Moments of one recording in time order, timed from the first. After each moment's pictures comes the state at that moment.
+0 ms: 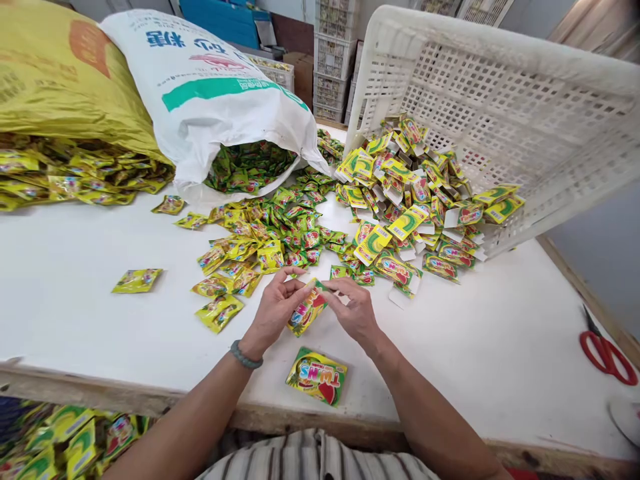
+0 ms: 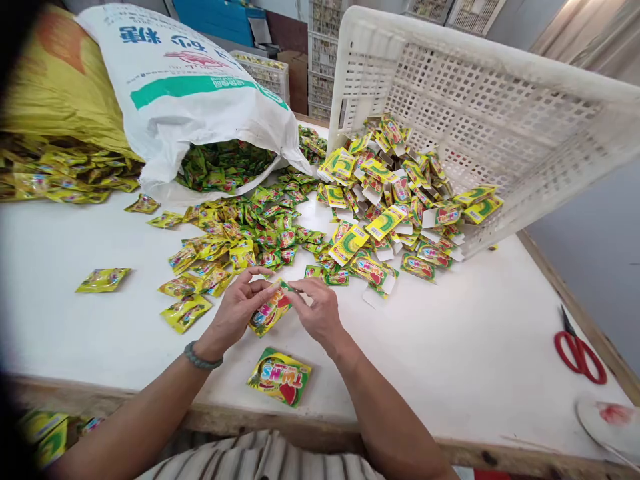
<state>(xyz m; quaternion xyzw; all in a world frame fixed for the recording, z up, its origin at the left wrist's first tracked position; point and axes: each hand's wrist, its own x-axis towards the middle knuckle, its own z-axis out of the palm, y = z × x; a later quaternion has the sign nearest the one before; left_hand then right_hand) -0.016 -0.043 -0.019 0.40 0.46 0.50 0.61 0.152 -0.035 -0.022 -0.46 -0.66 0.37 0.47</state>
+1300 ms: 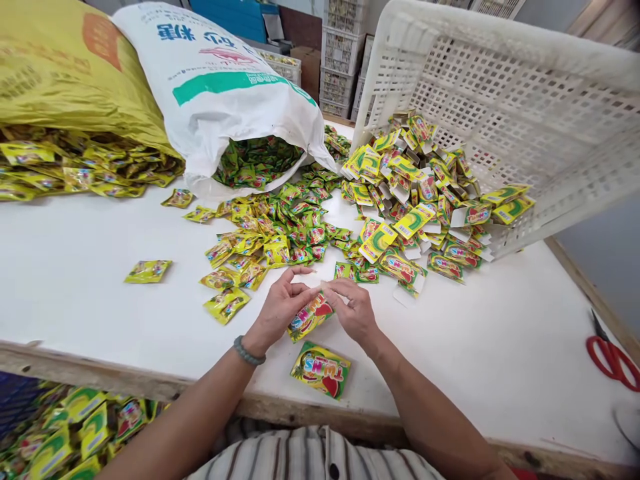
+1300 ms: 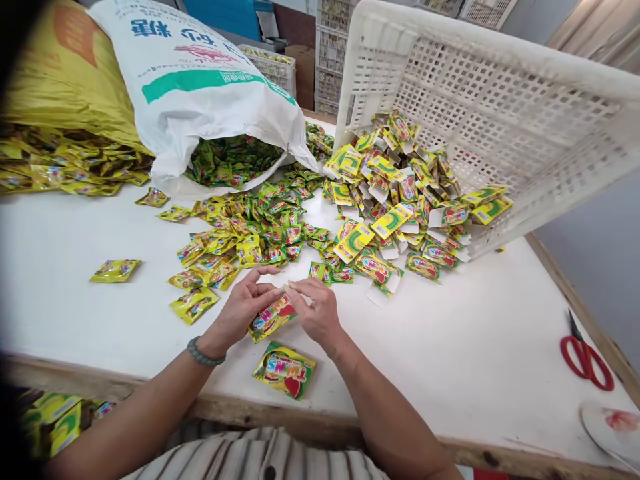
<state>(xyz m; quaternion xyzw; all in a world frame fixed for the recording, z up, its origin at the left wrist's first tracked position) -0.016 -0.050 -0.019 0.40 0.47 0.46 0.64 0.142 -0.044 -0.023 -0.44 -0.71 0.31 0.45</state>
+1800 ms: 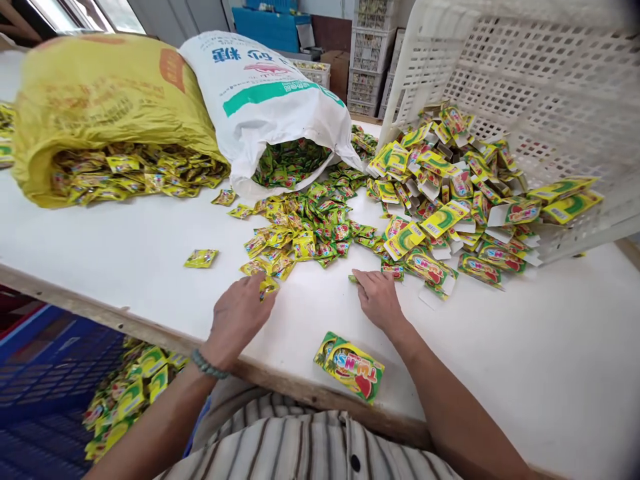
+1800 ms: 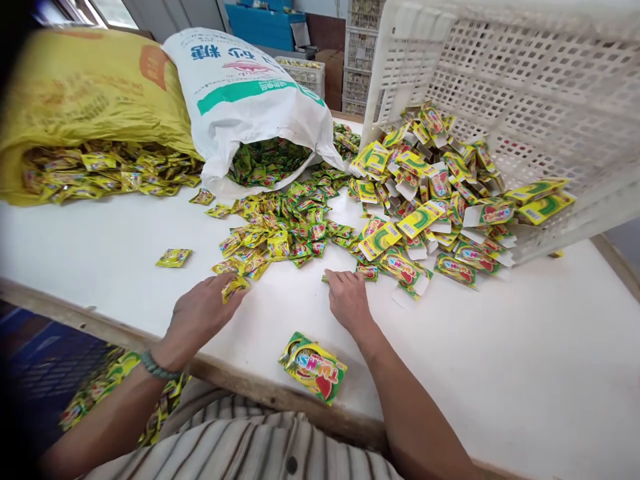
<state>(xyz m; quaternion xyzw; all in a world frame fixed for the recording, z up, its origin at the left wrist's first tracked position) -0.098 -0.090 0.000 0.61 0.77 0.15 0.10 0.165 -0.025 -0.053 -0.49 -0.83 0.13 0.23</state>
